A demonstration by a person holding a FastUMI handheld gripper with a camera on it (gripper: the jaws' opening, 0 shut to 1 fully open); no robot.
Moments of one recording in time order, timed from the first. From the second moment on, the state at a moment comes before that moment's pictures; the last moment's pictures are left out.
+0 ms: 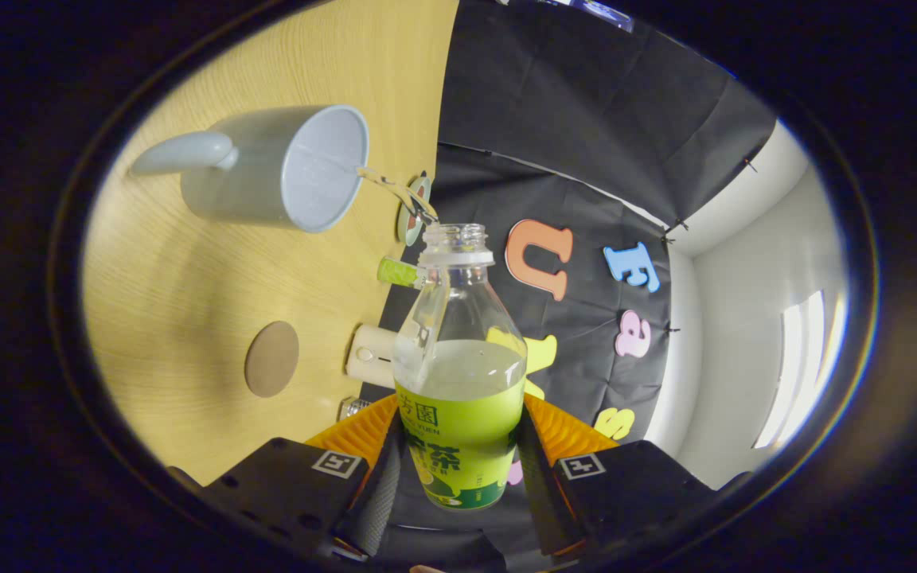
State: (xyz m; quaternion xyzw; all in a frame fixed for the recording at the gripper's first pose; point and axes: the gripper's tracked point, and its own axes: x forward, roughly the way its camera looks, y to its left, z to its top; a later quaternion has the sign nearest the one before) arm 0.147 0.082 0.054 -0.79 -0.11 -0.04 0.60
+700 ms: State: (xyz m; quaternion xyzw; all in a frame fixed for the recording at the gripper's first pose) arm 0.148 0.085 0.075 -0.81 -0.12 -0.06 0.57
